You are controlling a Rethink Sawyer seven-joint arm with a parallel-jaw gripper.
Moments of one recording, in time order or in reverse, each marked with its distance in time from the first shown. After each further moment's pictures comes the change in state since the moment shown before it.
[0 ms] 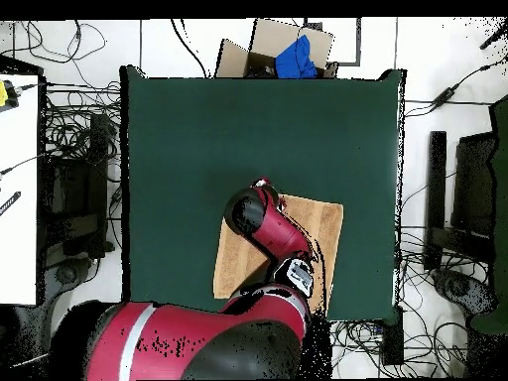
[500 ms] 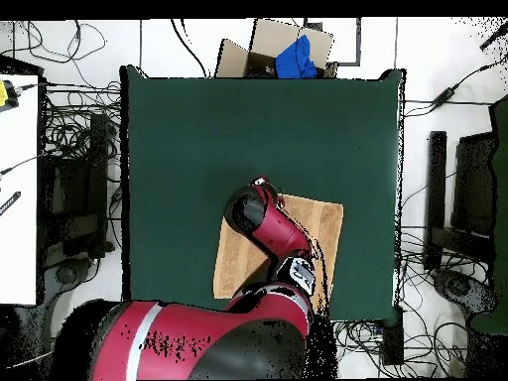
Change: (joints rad) arm -0.019 -0.008 0.027 -0.002 0.000 0.002 0.000
